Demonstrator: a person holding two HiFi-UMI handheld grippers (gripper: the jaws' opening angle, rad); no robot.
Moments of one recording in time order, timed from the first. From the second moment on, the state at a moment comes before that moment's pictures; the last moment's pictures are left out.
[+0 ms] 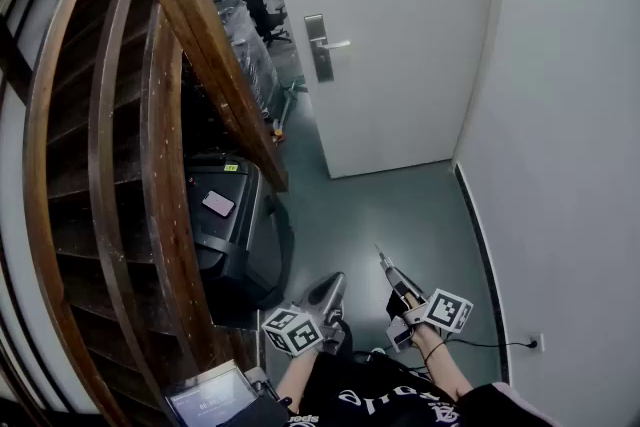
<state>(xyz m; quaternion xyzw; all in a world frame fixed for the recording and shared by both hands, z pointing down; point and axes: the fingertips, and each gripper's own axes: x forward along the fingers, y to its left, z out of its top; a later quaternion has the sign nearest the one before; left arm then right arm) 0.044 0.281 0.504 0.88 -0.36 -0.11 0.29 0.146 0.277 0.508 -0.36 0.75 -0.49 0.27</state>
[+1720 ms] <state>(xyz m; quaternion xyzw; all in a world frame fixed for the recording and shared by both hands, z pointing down) -0.025 -0.226 0.500 0.87 -0.37 -0.14 0.28 0.096 -0.246 0.518 -0.39 0.73 -0.51 0.21</state>
